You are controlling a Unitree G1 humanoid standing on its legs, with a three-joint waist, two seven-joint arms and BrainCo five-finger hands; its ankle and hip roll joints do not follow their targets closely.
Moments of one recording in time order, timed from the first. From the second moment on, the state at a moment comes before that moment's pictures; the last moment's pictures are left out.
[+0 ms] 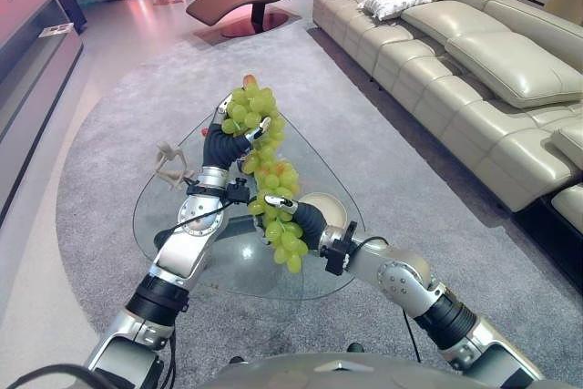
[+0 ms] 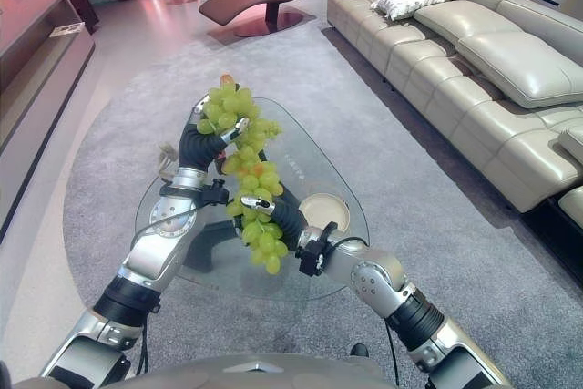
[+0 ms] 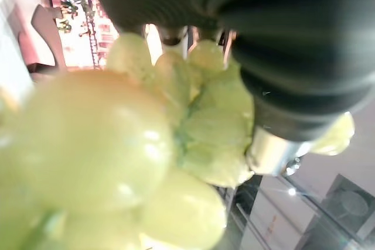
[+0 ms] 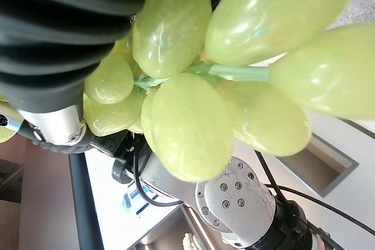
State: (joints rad) left arm -0.25 0.39 -0.30 -0.07 -0.23 -0.22 0.29; right arm -0.23 -0.34 0.60 -0.11 1.04 0.38 0.24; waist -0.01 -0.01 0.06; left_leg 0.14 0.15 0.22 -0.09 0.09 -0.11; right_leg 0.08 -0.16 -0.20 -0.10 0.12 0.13
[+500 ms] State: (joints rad) left arm -0.20 0.39 -0.30 -0.05 -0.59 -0.11 -0.01; right arm -0.18 -0.35 0.46 -0.11 1.04 0.27 0.23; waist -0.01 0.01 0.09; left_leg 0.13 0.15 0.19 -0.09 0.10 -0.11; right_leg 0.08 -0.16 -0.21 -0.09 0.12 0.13
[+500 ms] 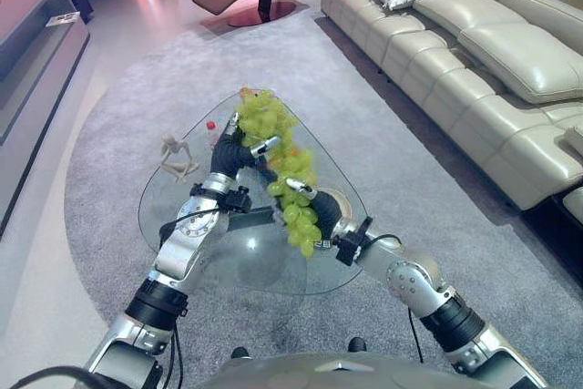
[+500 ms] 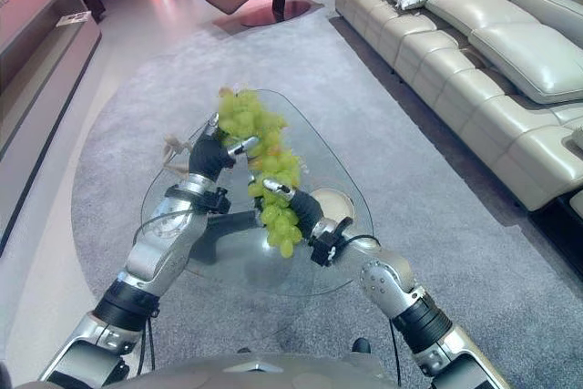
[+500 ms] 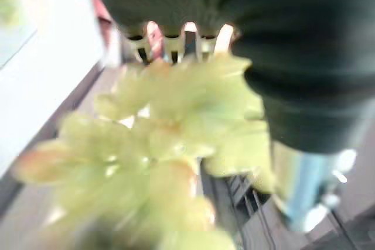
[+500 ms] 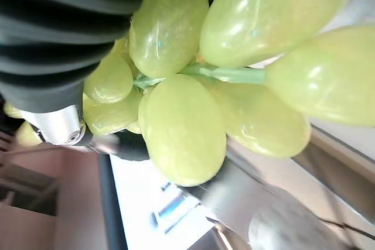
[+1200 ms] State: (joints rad) left arm -0.04 0.40 -0.28 0.23 -0.64 -0.05 -0.39; right arm -0.13 -0.39 0.24 0.10 0.95 0.10 0.13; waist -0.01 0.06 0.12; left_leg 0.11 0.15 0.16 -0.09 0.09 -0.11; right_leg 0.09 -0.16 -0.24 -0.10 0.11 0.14
